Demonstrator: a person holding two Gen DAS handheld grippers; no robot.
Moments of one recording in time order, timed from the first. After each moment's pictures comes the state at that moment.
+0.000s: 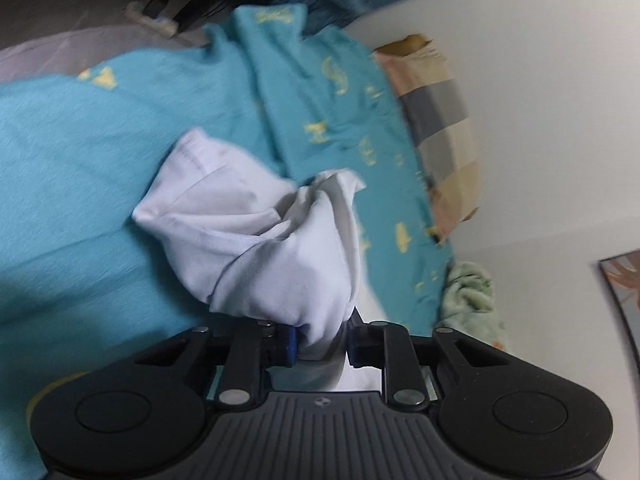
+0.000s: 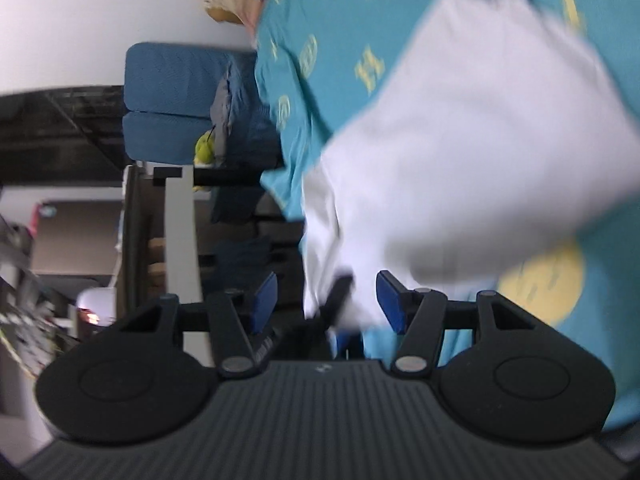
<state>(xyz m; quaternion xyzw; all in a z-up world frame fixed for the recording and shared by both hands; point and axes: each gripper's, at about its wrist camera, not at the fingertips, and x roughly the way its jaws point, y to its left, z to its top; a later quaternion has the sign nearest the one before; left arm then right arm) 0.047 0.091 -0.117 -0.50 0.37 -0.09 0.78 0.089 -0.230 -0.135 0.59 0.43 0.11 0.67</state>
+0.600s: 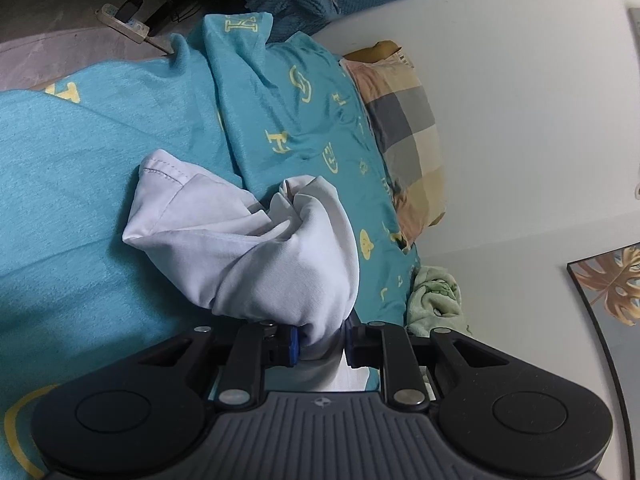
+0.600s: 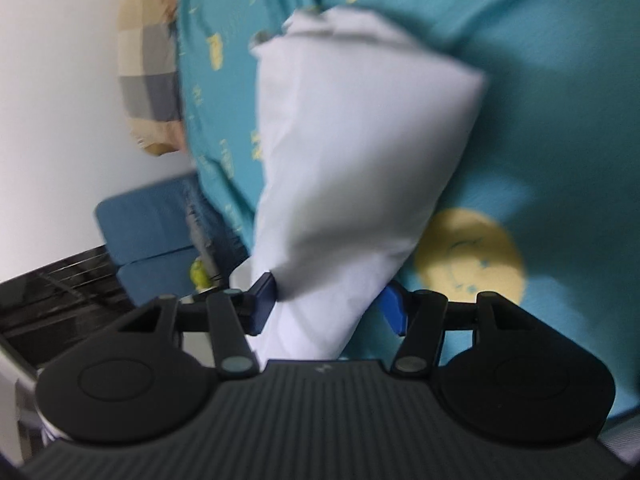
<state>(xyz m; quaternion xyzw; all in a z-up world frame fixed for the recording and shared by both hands) 0.049 0.090 -0.114 -0.53 0.36 -0.11 0.76 0.059 -0.255 -0.200 0.73 0.35 -0.06 0.59</state>
